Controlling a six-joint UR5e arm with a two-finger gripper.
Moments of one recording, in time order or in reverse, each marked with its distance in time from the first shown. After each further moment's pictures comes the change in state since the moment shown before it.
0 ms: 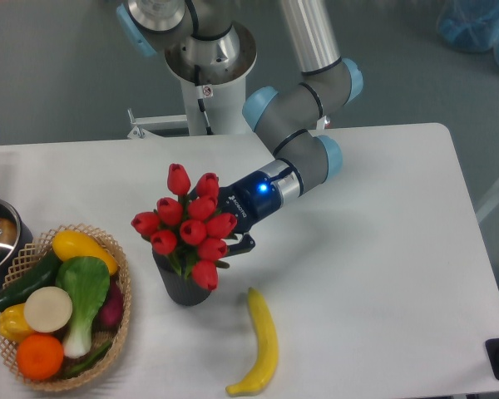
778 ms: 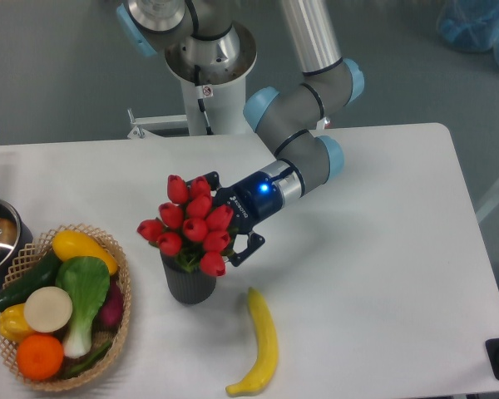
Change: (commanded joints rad) arm 0.005 0.008 0.021 0.002 0.000 0.000
